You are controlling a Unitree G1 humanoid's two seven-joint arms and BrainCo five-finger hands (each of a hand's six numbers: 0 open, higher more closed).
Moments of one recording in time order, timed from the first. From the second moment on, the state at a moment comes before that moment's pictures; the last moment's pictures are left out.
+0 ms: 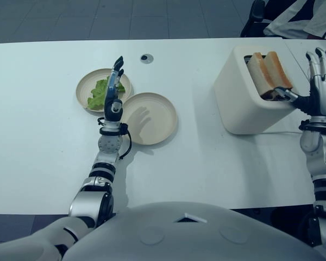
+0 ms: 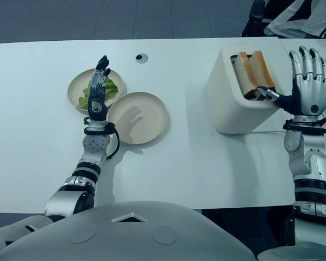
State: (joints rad) left arm -0.23 0.06 0.04 0.73 0.22 -1.14 0.14; right arm 0.02 -0.74 -0.18 0.23 -0.85 -0.24 -0.54
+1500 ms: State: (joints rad) left arm -0.13 0.07 0.01 0.62 0.30 -1.11 0.24; right arm 0.00 -0.77 -0.17 0.26 -0.73 -0.22 -0.47
